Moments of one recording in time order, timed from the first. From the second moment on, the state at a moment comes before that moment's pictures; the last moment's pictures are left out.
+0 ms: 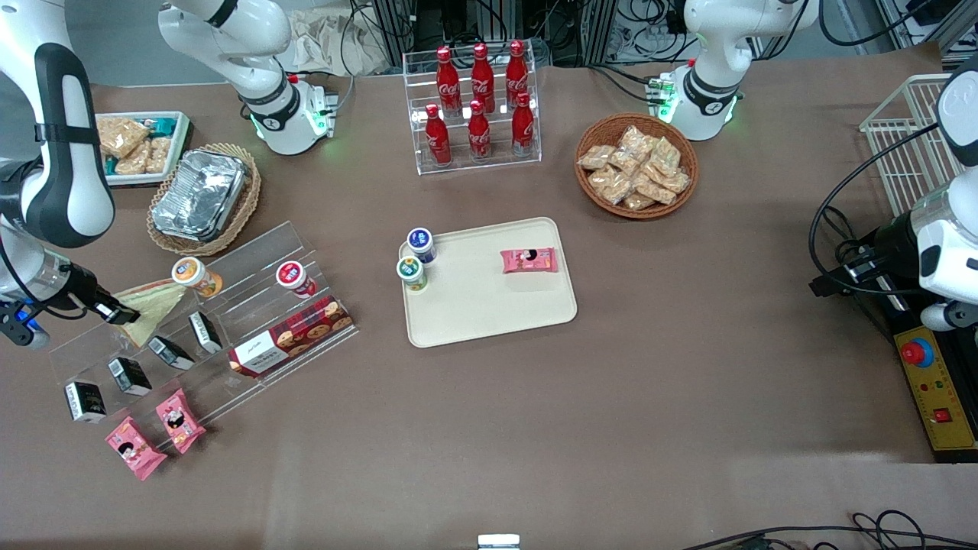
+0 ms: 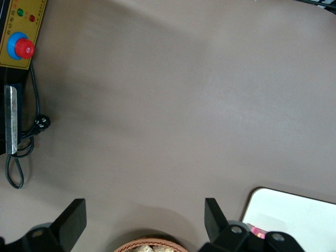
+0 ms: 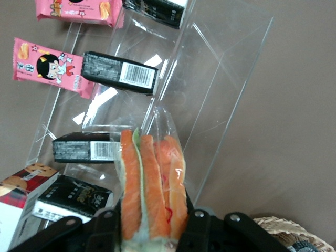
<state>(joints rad) -0.07 0.16 -0.24 -2.04 0.02 2.20 0.32</state>
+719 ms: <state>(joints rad) -0.04 0.14 -0.22 -1.60 0.03 1.64 0.27</state>
